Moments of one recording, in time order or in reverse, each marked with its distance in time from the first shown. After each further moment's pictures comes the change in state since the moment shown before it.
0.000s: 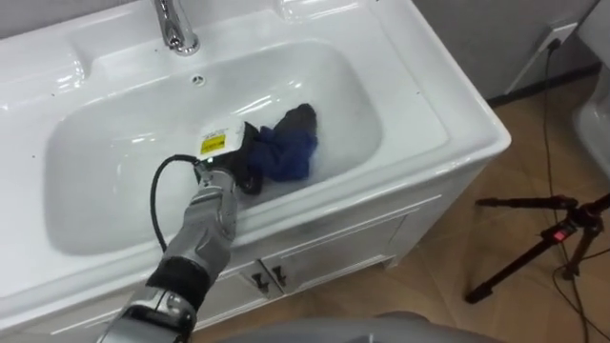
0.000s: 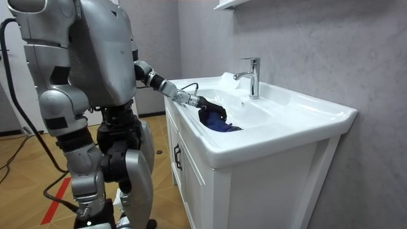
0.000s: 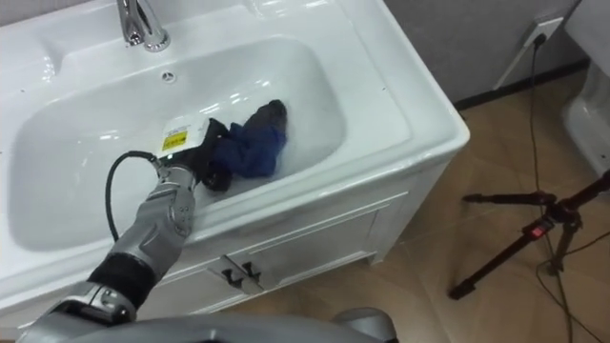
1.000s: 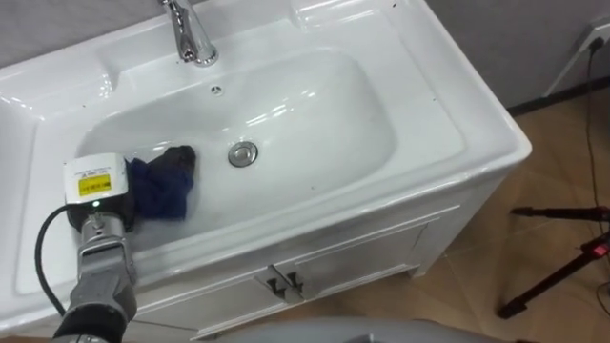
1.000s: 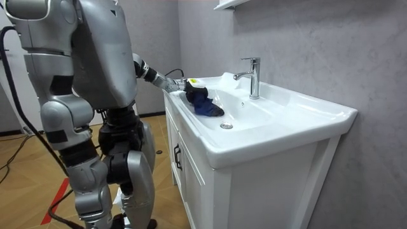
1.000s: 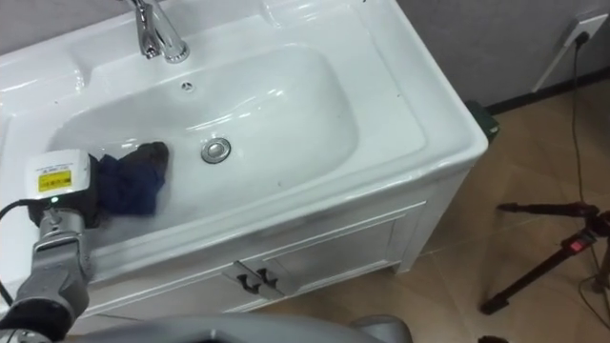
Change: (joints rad) left arm 0.157 0.229 0.195 0.024 0.226 0.065 0.186; right arm -0.027 -0.095 -0.191 0.015 -0.046 -0.062 -0.009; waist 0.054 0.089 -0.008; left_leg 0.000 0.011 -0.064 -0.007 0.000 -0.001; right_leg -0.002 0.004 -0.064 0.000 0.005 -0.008
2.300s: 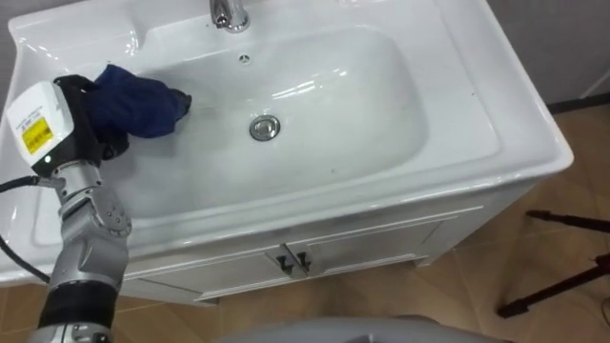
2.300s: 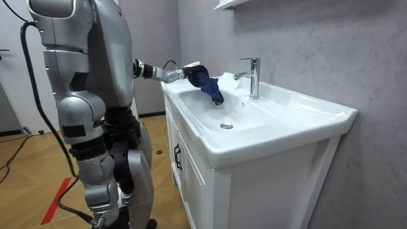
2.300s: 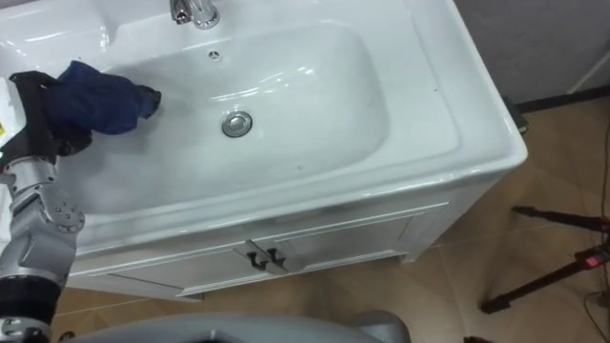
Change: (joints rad) left arm -0.023 -0.007 0.129 -0.320 -0.521 -0.145 0.113; right arm -0.001 0.035 0.051 0.080 0.192 -0.092 -0.041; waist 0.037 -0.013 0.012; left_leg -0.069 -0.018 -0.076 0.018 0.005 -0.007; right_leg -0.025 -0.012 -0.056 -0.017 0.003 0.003
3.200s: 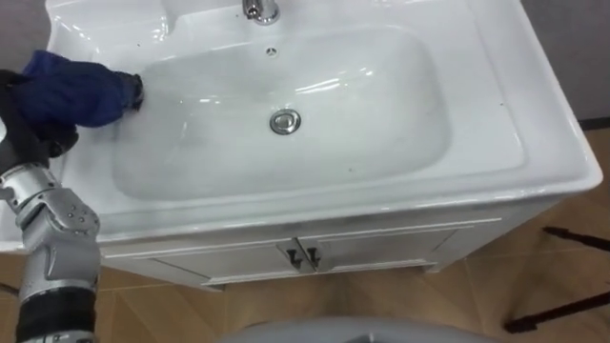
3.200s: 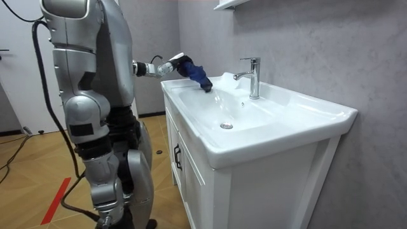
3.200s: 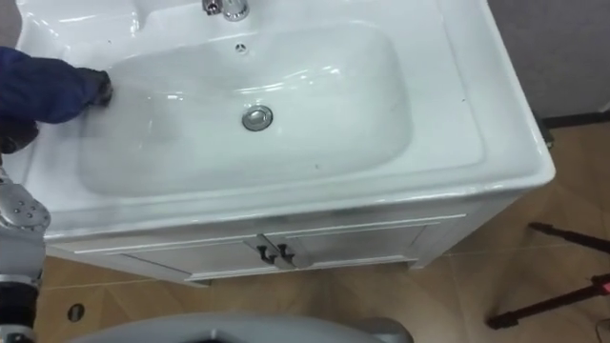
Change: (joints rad) left arm 0.061 0.001 0.200 -0.086 -0.059 0.002 0.040; right arm 0.045 -0.001 -0.003 -0.038 -0.022 0.017 0.018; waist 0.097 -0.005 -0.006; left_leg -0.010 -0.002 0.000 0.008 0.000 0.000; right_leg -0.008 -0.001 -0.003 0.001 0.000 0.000
